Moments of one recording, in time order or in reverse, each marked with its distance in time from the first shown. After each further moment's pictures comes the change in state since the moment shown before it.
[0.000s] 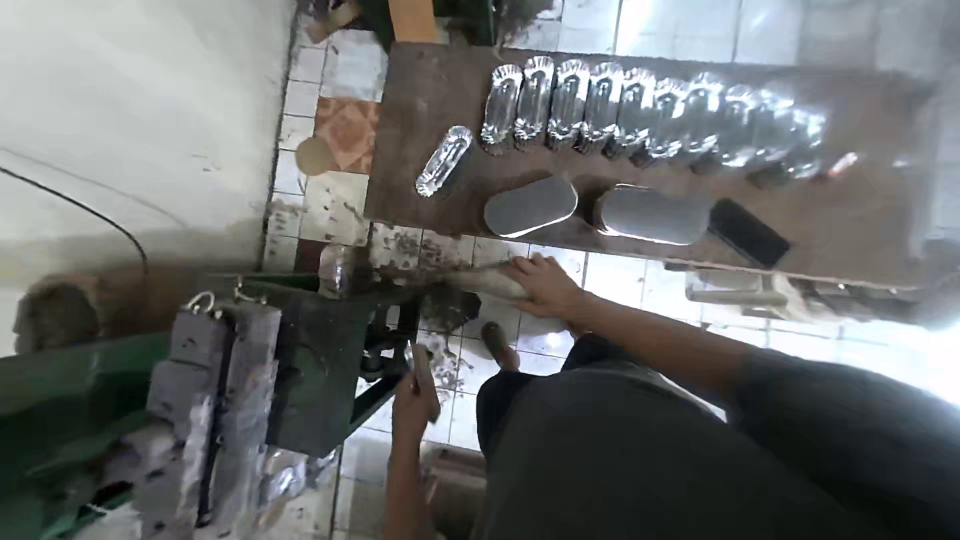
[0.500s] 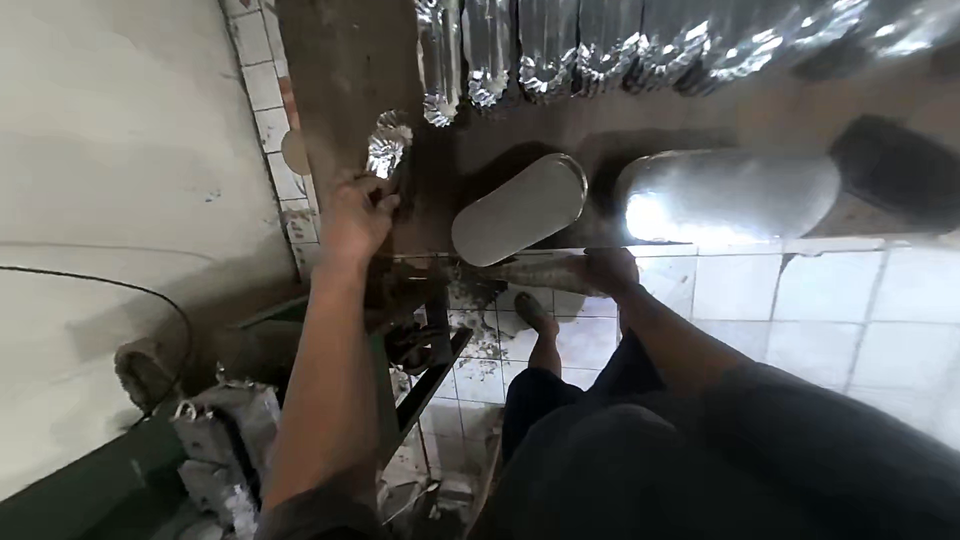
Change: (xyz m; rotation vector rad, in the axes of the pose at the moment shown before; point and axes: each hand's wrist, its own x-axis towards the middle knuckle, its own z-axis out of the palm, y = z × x) left_hand 0.259 0.326 -0.007 0.747 0.008 0.648; right_hand 0.002 0.172 0.112 0.278 -0.088 0.779
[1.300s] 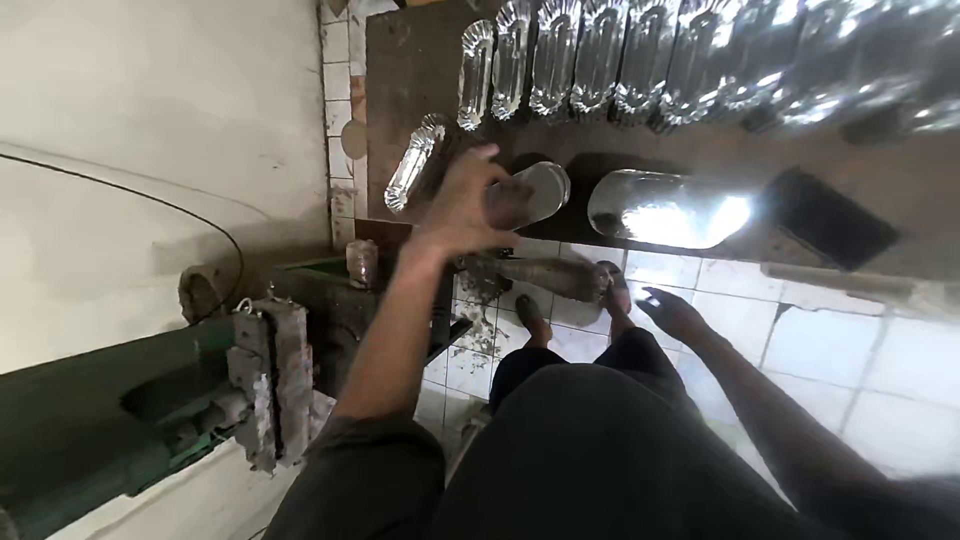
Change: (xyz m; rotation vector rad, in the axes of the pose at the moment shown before) left_hand -0.090 0.155 -0.019 -0.163 -0.030 0.346; right_hand -0.118 0.153 -0.060 0.292 -0.167 -0.106
